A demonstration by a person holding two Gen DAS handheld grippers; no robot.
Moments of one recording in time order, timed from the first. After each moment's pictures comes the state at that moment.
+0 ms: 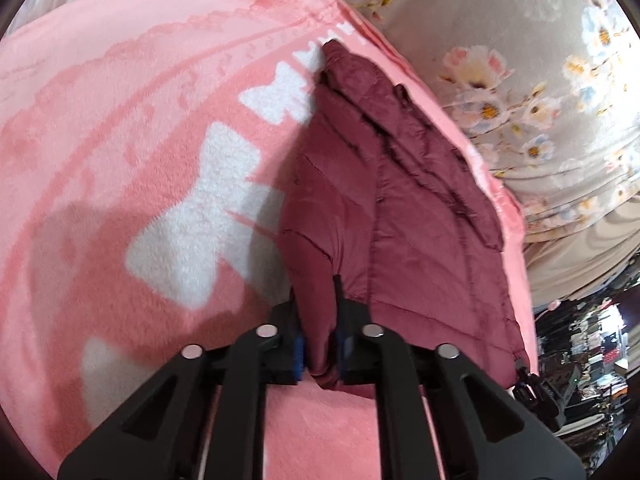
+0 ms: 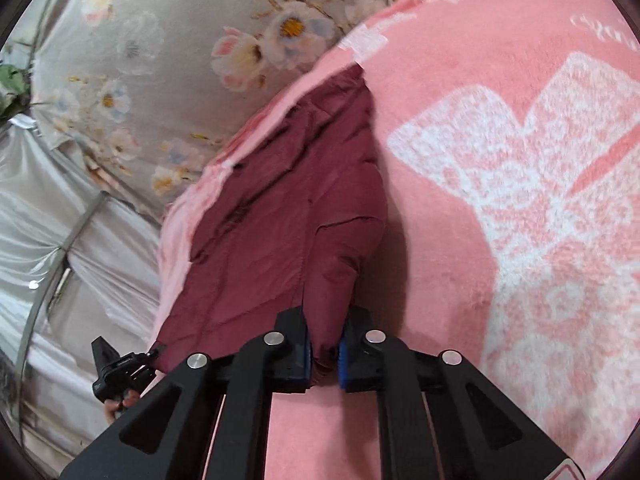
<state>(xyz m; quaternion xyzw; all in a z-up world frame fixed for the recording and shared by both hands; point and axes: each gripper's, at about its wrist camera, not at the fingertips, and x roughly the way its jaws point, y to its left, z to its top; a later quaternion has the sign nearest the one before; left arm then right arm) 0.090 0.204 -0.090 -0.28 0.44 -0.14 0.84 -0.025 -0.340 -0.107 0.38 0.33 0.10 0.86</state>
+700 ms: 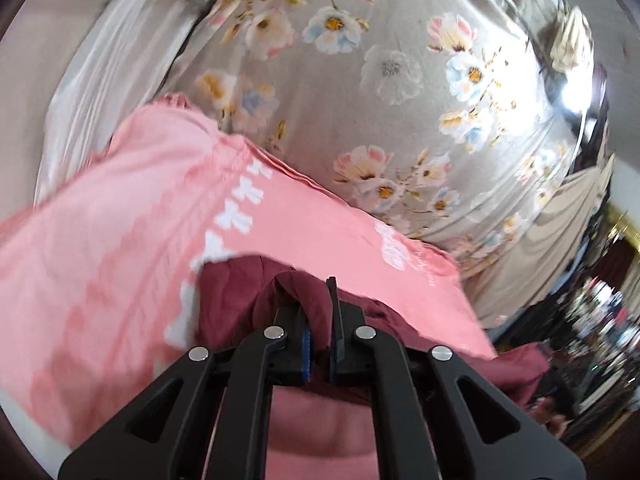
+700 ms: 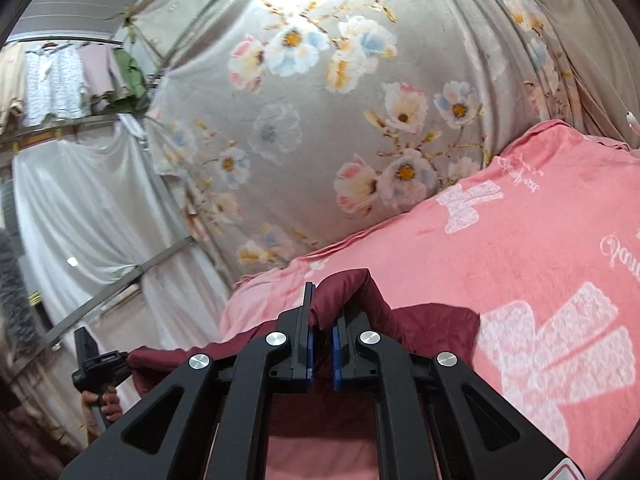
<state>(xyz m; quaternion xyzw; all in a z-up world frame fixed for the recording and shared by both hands) -0.009 0.216 0.119 -0.22 0.25 -0.18 0.93 -0.094 -0.340 0.080 0.29 0.13 0.13 0.94</state>
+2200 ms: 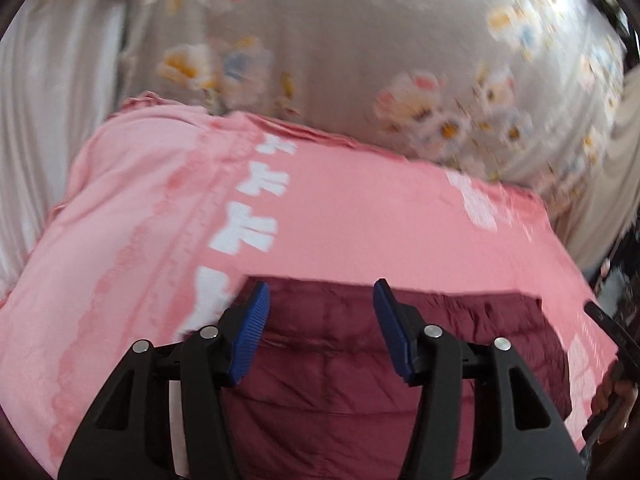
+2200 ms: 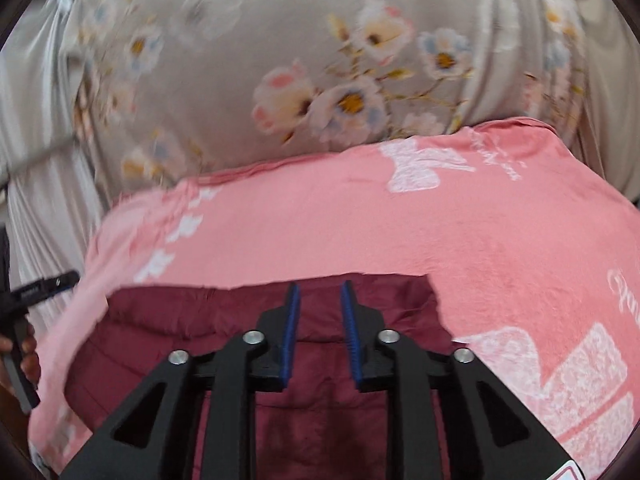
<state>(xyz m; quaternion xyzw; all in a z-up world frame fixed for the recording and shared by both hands) 0.170 0.112 0.035 -0.05 0.32 -0.13 0.94 0.085 -0.270 -0.002 0.12 0.27 0.01 0.96</state>
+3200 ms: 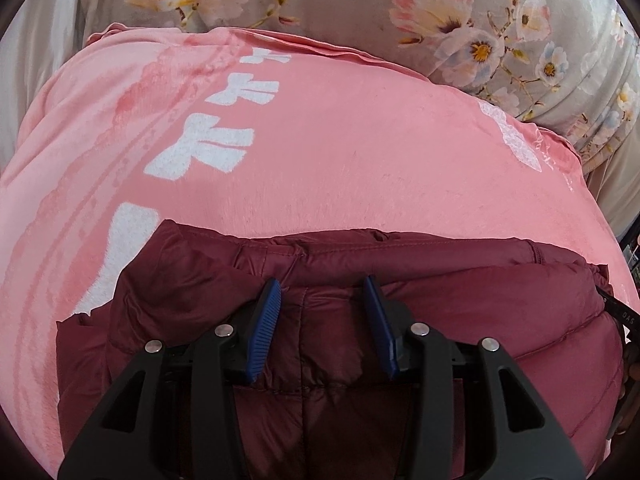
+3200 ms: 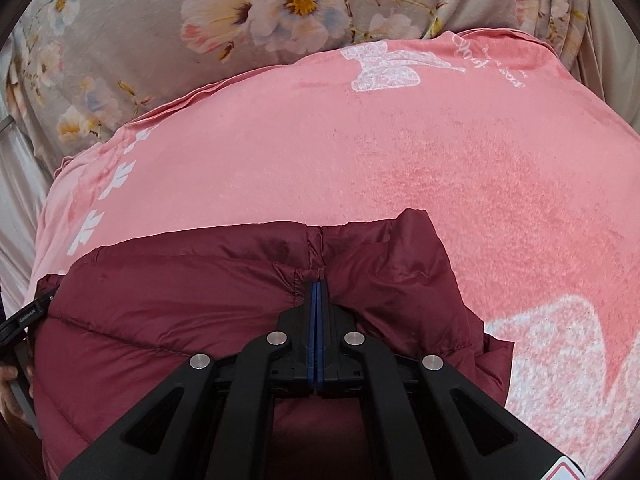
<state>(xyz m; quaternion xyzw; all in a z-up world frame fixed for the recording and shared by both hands) 0.250 0.081 -0.082 -0.03 0.40 -0.11 0.91 0.165 -0.308 -0.097 0.16 0.39 -0.03 0.91</state>
